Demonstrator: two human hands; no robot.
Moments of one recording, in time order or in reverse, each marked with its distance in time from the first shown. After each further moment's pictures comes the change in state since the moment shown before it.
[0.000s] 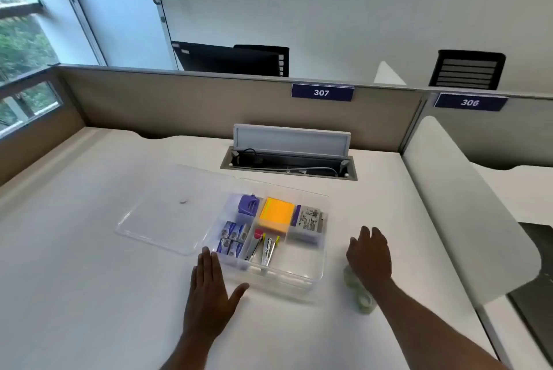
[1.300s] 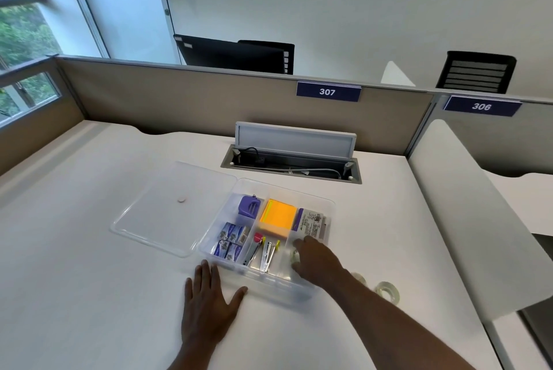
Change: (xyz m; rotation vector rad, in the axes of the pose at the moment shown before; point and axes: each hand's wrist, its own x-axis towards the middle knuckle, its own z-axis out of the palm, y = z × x) left_hand 0.003 0.001 0.021 0.066 -0.067 -0.182; right_hand -0.014 -0.102 -0.033 0.170 -0.406 -0.498
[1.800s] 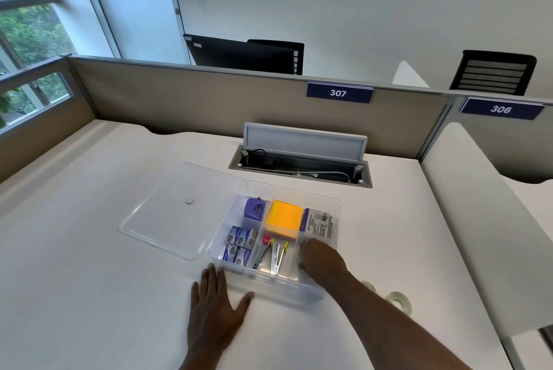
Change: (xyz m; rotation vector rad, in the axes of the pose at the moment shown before) left_hand 0.002 -0.002 0.002 -0.026 -0.008 -0.015; right_hand 0.024 0.008 0.014 -0.157 0.007 -0.046
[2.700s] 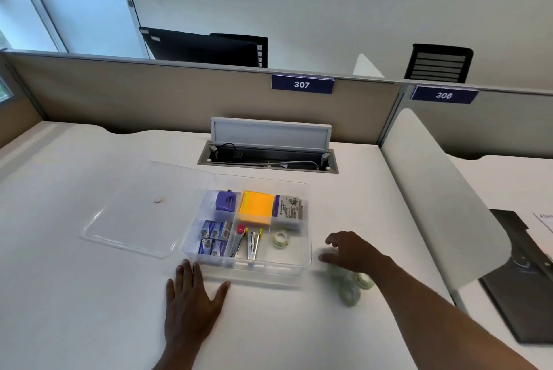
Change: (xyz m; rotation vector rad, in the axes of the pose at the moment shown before) left_hand 0.000 0.000 -0.001 0.031 0.016 0.029; right_hand -0.066 0.106 -0.023 0.299 -0.160 0.259
